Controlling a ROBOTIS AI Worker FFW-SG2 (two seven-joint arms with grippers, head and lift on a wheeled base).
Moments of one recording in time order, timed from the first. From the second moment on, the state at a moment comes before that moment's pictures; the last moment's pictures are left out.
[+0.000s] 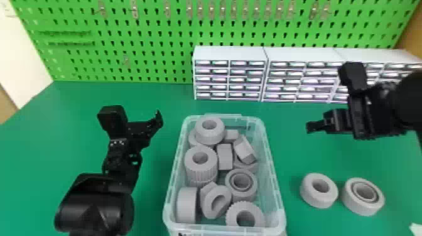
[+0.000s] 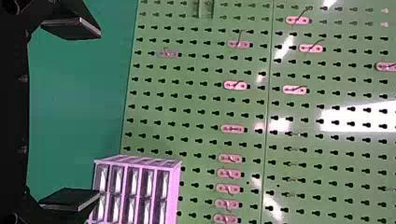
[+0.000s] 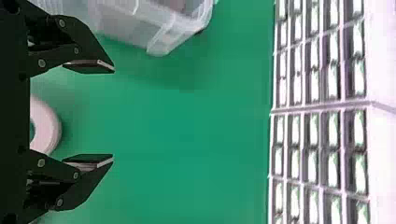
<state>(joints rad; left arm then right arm) -0.13 0.09 -0.07 -1.46 0.16 0.00 0.12 -0.57 -0.29 0.02 -1.66 -0.37 1.57 0.05</state>
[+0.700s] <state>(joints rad) -0.13 0.09 -0.07 -1.46 0.16 0.00 0.12 -0.63 -0.24 0.14 -1.66 -0.43 1.57 0.05</state>
